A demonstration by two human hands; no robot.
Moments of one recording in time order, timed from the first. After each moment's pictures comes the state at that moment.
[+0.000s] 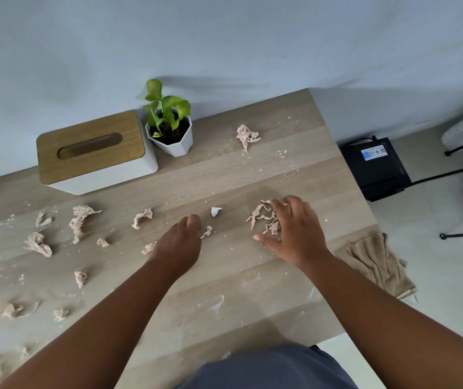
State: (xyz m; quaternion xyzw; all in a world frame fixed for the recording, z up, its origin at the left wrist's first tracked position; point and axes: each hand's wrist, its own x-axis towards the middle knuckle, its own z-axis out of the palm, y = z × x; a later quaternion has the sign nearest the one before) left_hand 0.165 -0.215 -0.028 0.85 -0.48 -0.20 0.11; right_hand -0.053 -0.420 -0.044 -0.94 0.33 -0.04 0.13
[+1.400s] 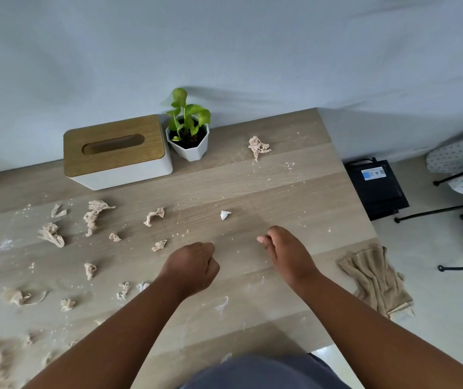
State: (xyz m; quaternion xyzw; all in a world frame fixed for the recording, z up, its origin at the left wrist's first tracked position) left_hand 0.136 -0.184 -0.019 0.83 -0.49 -0.26 0.11; right_hand -0.041 -0.374 -0.021 -0.88 0.32 -0.03 0.34
